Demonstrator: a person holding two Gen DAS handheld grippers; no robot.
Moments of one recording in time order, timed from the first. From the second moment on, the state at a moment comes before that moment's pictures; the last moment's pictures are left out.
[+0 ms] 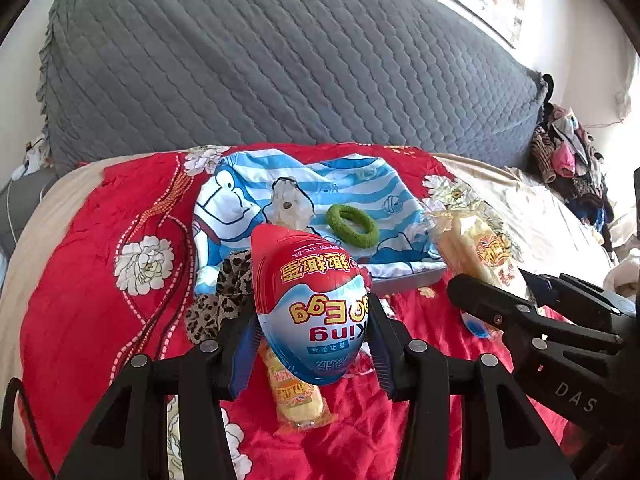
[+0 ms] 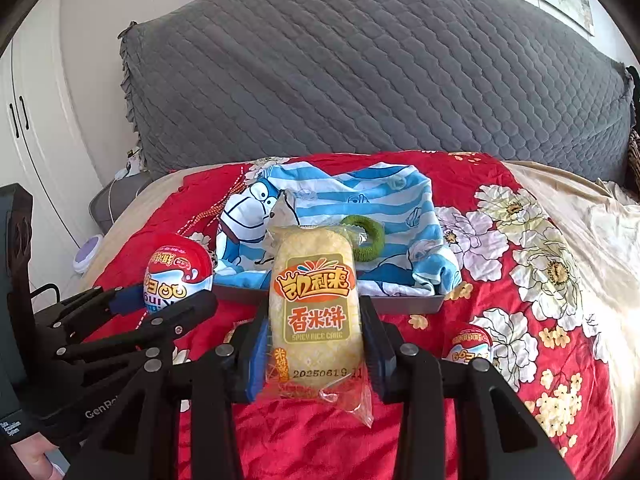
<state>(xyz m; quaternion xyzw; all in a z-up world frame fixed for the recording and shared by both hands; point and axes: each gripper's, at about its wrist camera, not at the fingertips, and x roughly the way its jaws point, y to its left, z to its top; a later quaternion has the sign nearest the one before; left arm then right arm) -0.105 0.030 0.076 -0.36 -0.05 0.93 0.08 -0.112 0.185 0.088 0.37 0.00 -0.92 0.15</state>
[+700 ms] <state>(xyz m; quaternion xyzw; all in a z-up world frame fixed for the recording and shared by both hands) -0.144 0.021 0.072 -0.36 -0.05 0.93 0.08 -0.148 0.178 0.084 0.37 0.00 -0.92 0.15</state>
